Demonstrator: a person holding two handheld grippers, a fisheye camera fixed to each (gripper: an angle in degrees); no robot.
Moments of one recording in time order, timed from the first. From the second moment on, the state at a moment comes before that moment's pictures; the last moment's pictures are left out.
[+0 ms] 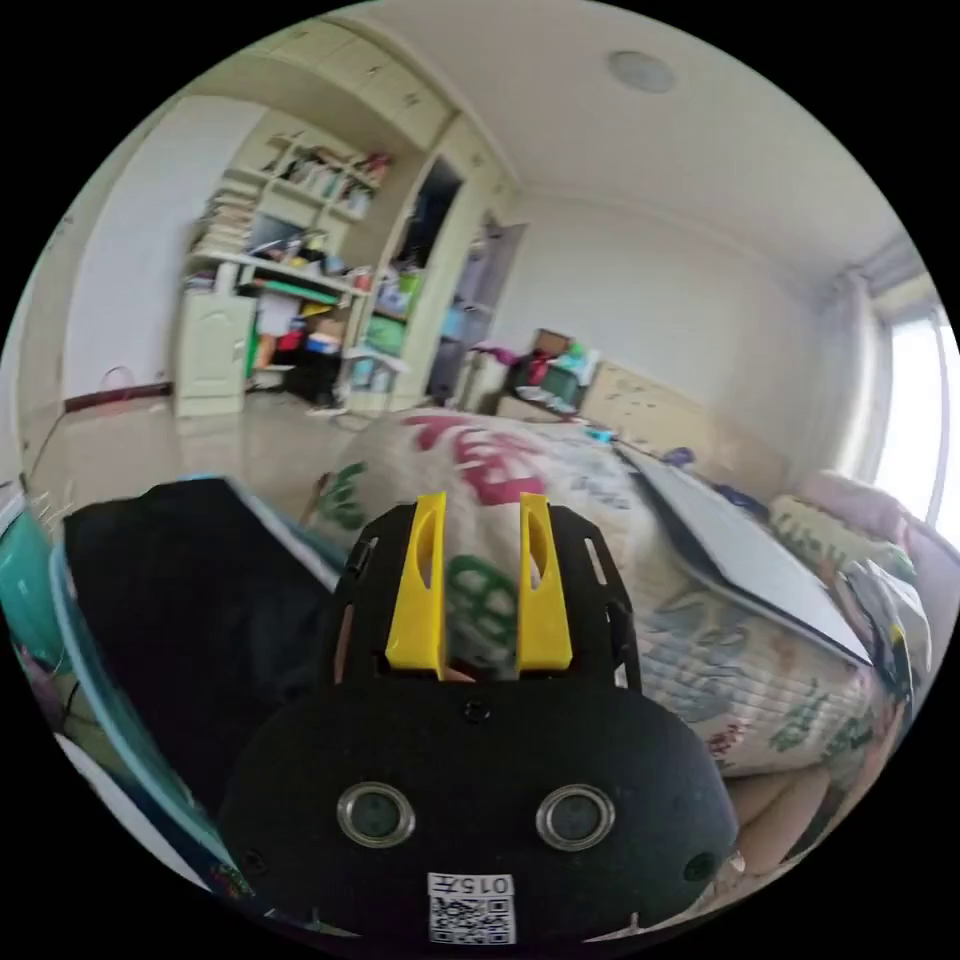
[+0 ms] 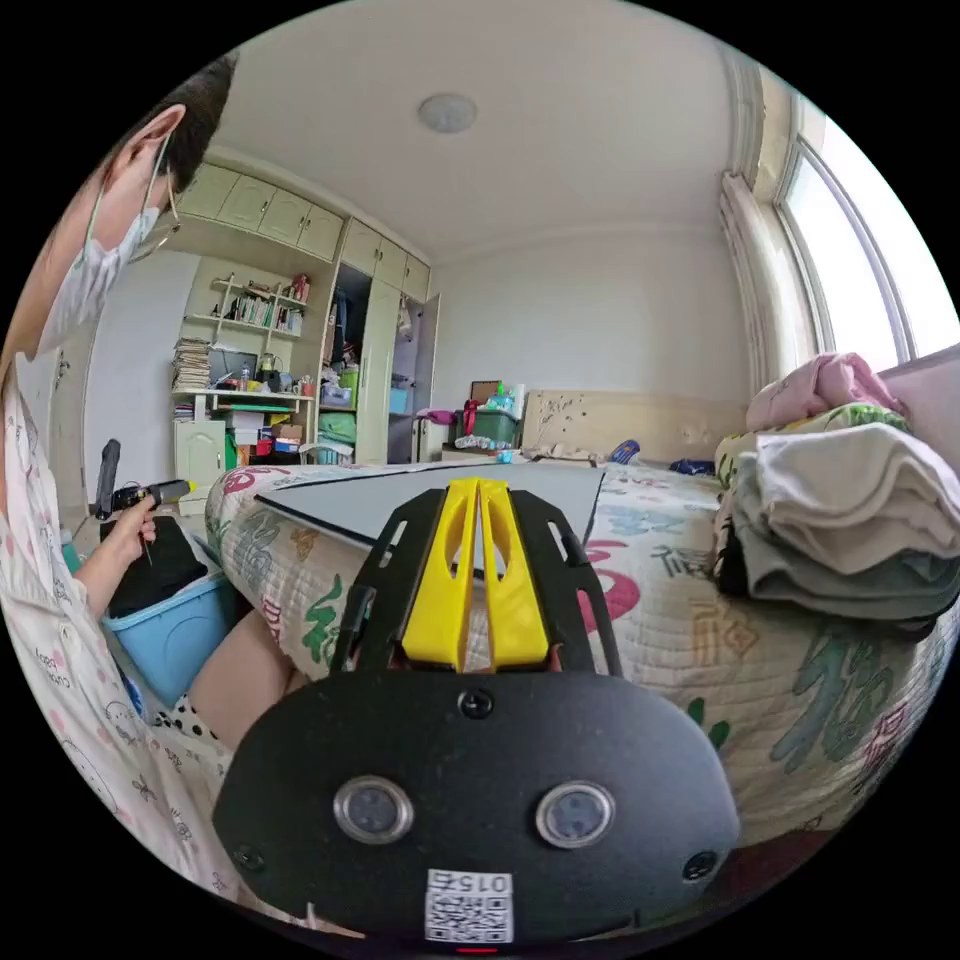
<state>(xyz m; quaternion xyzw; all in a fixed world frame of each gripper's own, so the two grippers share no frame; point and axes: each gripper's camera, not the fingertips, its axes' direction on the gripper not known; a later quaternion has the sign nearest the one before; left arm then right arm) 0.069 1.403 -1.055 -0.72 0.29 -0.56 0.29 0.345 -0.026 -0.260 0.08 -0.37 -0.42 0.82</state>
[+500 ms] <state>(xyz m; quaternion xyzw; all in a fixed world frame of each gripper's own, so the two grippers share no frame) -0.115 1.282 -1.222 -0.74 0.19 -0.60 0.23 0.386 -0.063 -0.212 0.06 -0.38 -0.39 0.84</state>
